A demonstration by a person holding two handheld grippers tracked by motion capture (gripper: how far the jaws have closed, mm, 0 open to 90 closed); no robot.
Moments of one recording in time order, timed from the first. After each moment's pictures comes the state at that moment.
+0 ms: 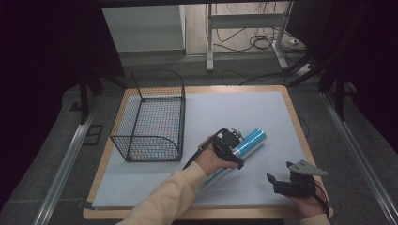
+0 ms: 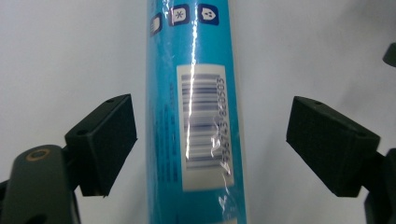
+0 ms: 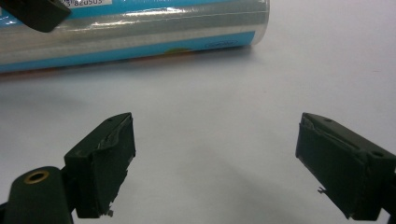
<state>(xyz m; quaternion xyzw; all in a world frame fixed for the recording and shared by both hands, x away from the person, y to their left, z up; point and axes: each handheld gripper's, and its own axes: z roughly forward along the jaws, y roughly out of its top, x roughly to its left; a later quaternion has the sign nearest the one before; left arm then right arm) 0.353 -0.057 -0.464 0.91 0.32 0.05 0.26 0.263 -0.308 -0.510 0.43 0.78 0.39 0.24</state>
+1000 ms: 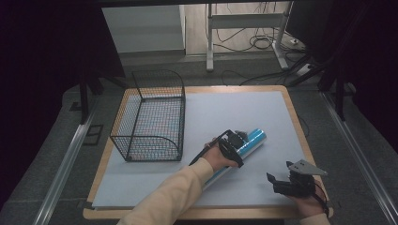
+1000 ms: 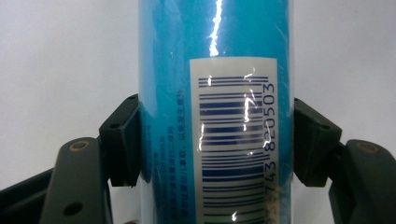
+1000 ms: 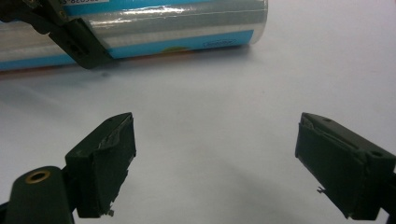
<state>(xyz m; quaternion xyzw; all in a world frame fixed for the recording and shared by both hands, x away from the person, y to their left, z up) 0.376 -0.075 -0.493 0.93 0.34 0.03 0.17 0.264 -0.307 -0.510 0.43 0.78 0.39 0.25</state>
